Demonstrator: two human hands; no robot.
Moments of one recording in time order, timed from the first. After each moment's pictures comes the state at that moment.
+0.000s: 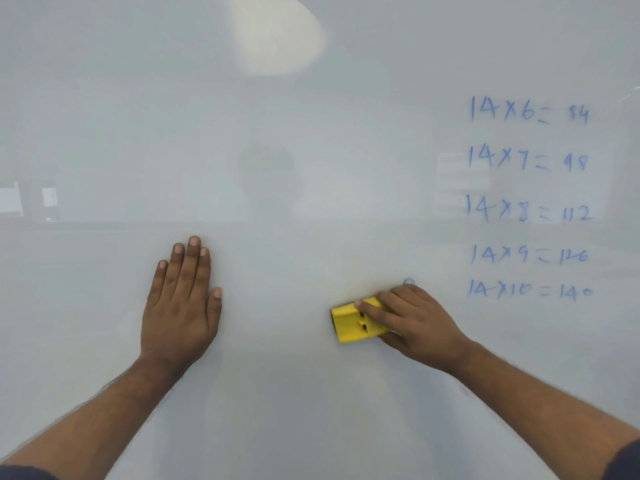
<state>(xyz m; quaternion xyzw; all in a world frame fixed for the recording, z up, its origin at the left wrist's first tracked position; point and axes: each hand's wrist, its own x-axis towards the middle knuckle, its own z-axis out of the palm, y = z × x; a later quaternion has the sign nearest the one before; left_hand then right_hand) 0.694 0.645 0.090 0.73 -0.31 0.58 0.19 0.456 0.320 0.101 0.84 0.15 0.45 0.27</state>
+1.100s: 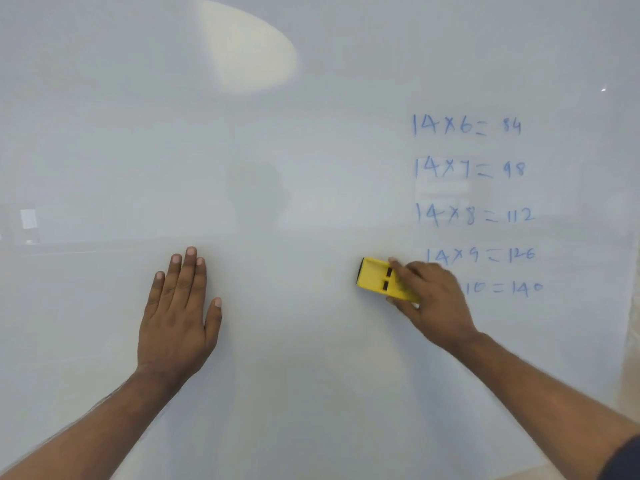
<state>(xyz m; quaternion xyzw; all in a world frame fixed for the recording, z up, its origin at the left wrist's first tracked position) 0.633 0.617 0.109 0.75 -0.32 0.55 0.19 0.393 0.276 0.129 0.84 -0.04 0.52 0.13</state>
